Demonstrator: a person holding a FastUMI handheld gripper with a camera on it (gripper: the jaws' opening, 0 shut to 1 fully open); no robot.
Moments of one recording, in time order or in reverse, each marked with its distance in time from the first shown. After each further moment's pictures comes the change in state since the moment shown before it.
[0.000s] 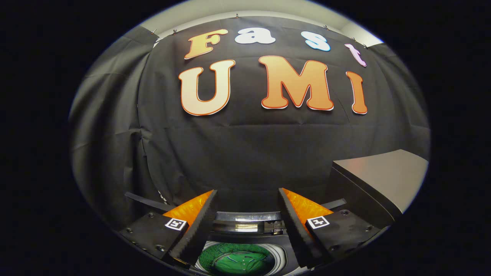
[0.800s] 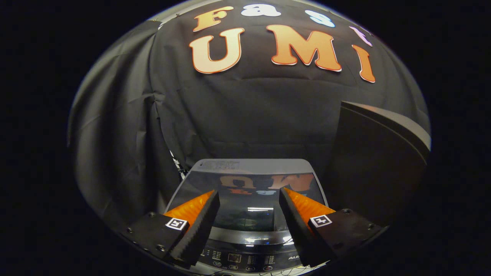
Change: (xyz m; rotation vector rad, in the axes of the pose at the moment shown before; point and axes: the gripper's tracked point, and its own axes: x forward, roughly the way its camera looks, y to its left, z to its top) arm -0.054 0.034 -0.102 -0.001 0.255 0.088
